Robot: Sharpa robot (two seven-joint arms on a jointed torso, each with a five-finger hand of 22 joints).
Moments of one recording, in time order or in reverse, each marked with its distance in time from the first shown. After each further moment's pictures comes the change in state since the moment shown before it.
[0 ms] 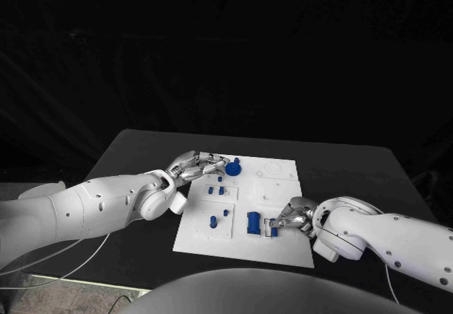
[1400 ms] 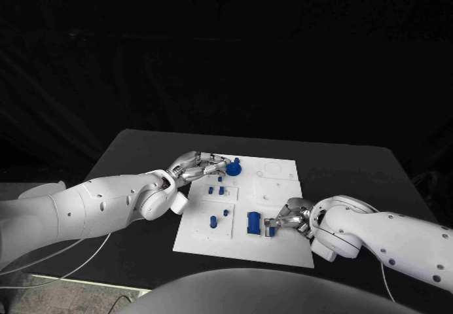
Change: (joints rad) left arm 0.000 0.005 0.000 -0.003 0.000 0.006 -0.007; left_hand 0.012 0.004 0.006 0.000 0.011 0.000 0.000 0.000 -0.002 0.000 0.000 0.000 0.000 0.004 0.004 0.000 0.000 0.000 0.000 0.000 0.000 -0.005; right arm 0.000 0.025 0.000 -0.021 0.002 0.030 -0.014; right_hand -0.077 0.026 -0.054 0.062 -0.254 0.023 -0.009 0.031 0.022 0.000 0.000 0.000 0.000 0.000 0.000 0.000 0.000 0.000 0.000 0.000 -0.012 0.001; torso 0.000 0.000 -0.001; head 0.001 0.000
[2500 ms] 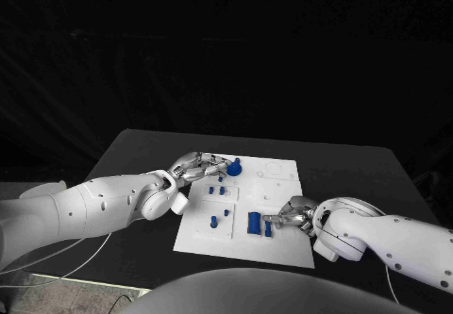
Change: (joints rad) left arm -0.001 0.001 -0.001 -0.003 -0.001 0.008 -0.009; left_hand 0.008 0.000 0.003 -0.003 0.009 0.000 0.000 0.000 -0.001 0.000 0.000 0.000 0.000 0.000 0.000 0.000 0.000 -0.010 0.000 0.000 0.000 -0.002; right arm -0.001 -0.024 -0.001 0.024 -0.044 -0.042 0.023; right_hand -0.047 0.011 -0.136 0.114 -0.214 -0.096 -0.037 0.271 0.462 0.002 -0.031 0.000 0.000 0.000 -0.022 0.000 0.001 0.000 0.000 -0.015 -0.004 0.000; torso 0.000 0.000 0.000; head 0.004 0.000
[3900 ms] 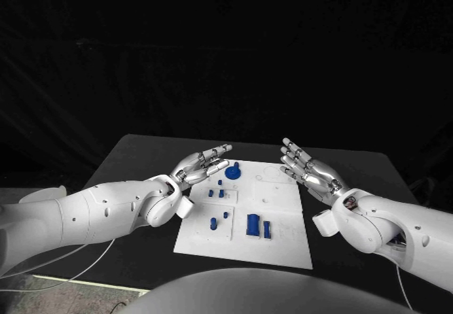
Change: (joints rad) left arm -0.029 0.001 0.000 0.039 -0.008 -0.085 0.133; left_hand -0.244 -0.096 -0.034 0.010 -0.281 -0.383 -0.157 -0.122 -0.161 -0.263 -0.227 -0.440 -0.034 -0.367 -0.166 -0.512 -0.065 0.018 -0.454 -0.079 -0.081 -0.619; right arm 0.020 -0.077 -0.003 -0.054 0.686 -0.057 0.964; right_hand 0.097 0.056 -0.293 0.077 -0.068 -0.915 -0.221 -0.353 -1.146 -1.465 0.000 -1.557 -1.285 -1.467 0.157 -1.520 -1.306 0.104 -1.467 0.165 -1.449 -1.306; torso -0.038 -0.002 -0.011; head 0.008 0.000
